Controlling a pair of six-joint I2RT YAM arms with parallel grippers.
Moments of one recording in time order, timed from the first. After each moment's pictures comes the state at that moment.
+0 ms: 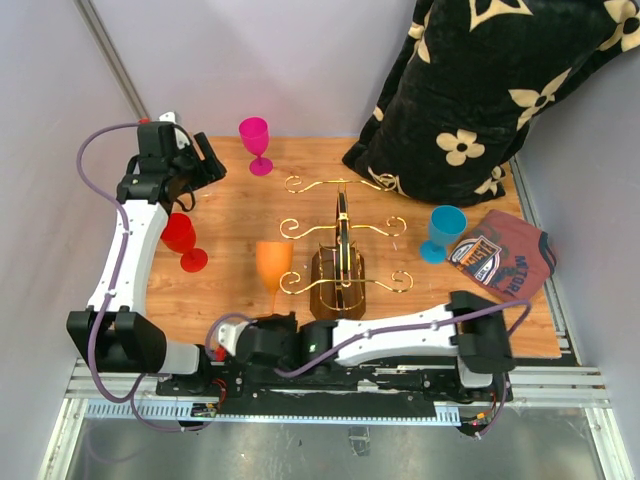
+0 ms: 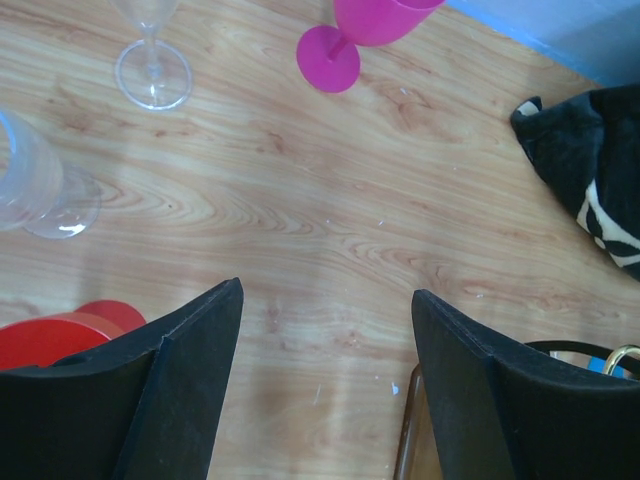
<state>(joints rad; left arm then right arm) 0.00 1.37 1.43 -0.63 0.06 -0.40 1.56 1.74 1.36 -0.46 0.59 -0.31</state>
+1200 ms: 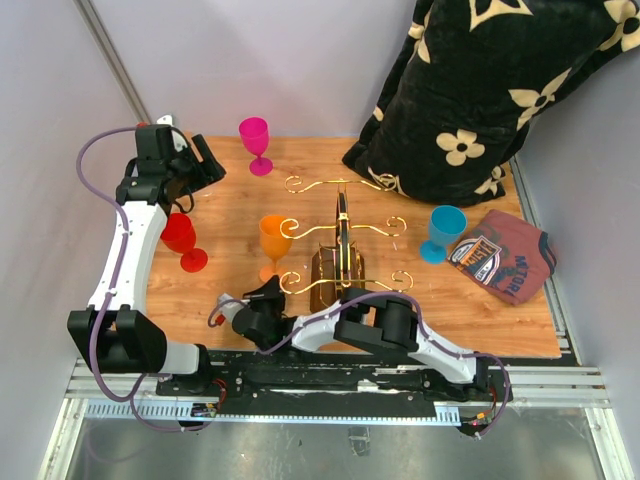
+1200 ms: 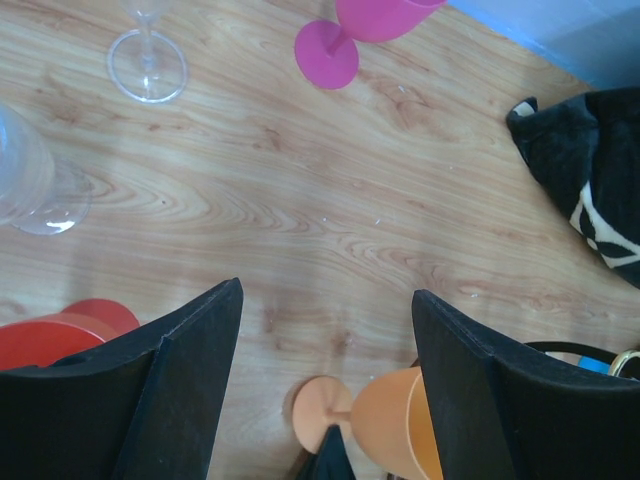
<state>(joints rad) 0.03 1.37 1.39 -0.60 0.09 -0.41 1.39 2.36 1.36 0.47 1.01 -0.85</state>
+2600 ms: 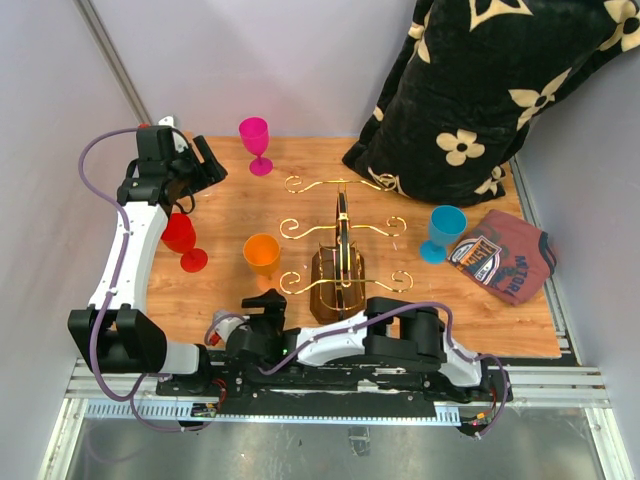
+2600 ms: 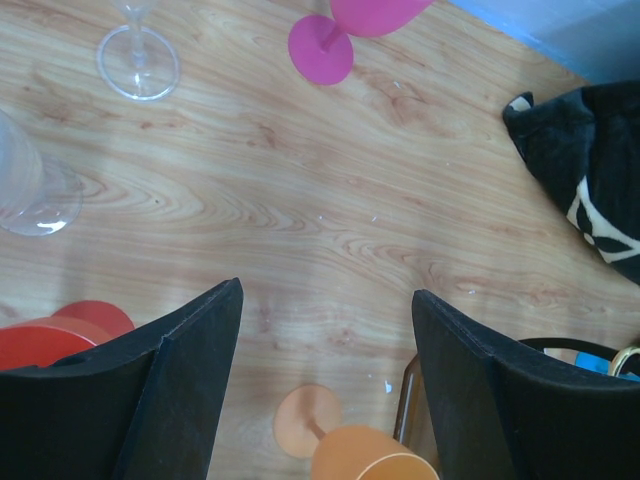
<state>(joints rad) 0.03 1.37 1.38 -0.59 0.11 -0.41 1.50 2.19 1.33 0.09 0.89 -0.46</state>
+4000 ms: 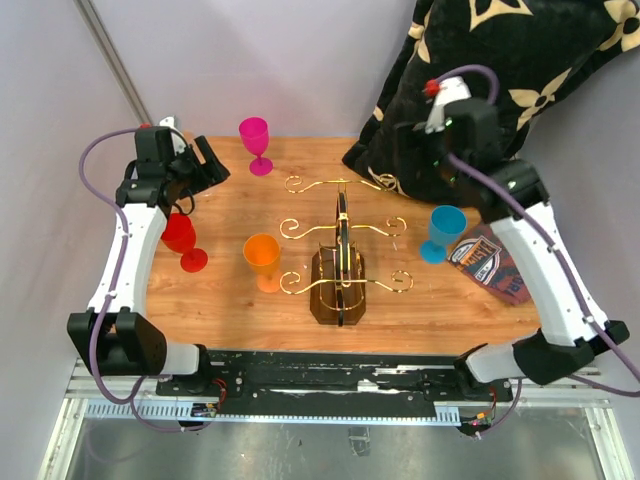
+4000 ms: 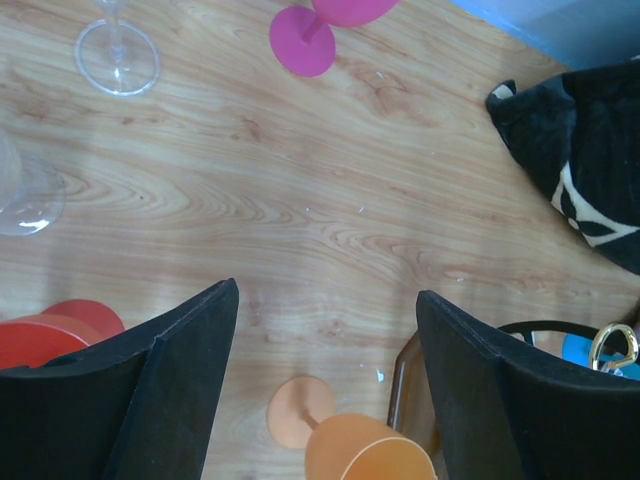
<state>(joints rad) 0.04 1.36 1.37 -0.59 0.15 -0.41 0.59 1.37 1.82 -0.88 0.28 0.07</state>
